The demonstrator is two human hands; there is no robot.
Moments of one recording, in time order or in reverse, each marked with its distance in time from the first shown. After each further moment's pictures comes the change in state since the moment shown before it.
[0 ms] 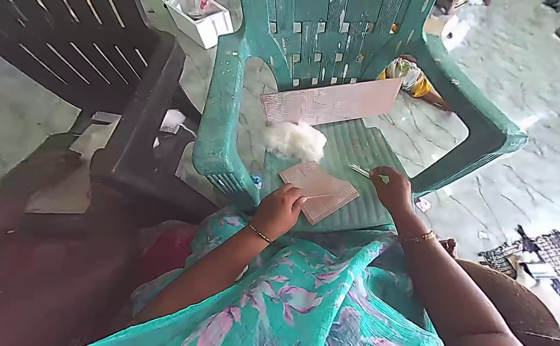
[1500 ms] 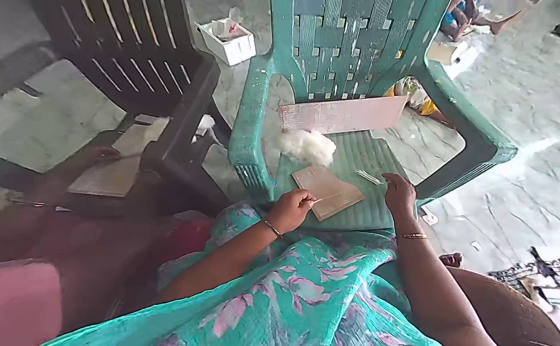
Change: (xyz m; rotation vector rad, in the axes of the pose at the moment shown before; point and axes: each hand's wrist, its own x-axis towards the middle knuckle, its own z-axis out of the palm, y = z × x) left_hand -0.010 0.022 -0.023 -0.319 -0.236 -0.329; right_hand 0.000 0.019 0.009 -0.013 0.096 0.104
